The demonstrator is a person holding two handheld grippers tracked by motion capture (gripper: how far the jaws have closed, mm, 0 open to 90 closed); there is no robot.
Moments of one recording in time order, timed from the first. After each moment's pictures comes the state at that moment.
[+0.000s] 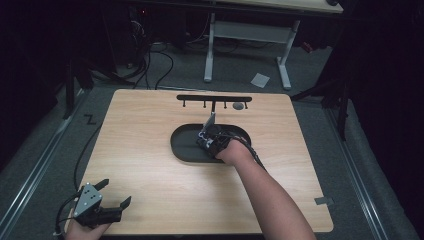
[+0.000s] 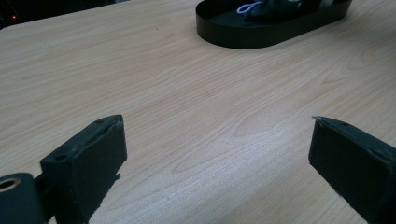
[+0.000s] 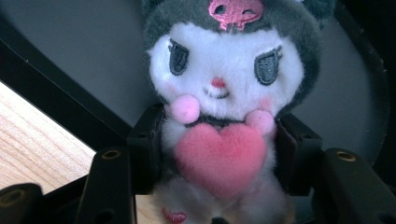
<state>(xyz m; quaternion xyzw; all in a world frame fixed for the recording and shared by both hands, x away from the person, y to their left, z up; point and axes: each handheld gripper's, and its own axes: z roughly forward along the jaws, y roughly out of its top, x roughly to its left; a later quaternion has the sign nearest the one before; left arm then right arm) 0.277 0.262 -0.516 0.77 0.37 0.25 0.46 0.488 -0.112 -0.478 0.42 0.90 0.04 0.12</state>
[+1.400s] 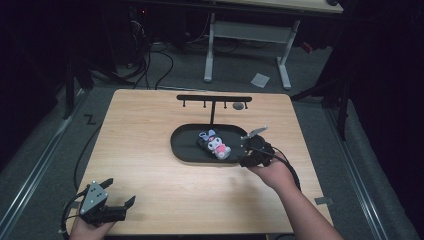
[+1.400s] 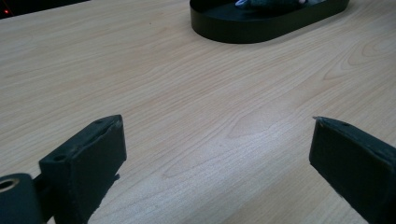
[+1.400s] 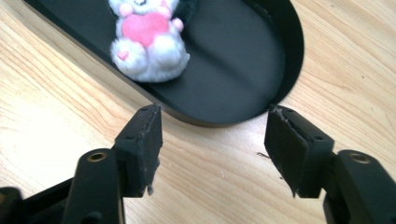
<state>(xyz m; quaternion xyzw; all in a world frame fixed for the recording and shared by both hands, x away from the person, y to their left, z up) 0.282 0.252 -0.520 0.77 0.37 0.24 0.46 0.400 -0.218 -0.438 0.46 0.85 0.19 0.19</state>
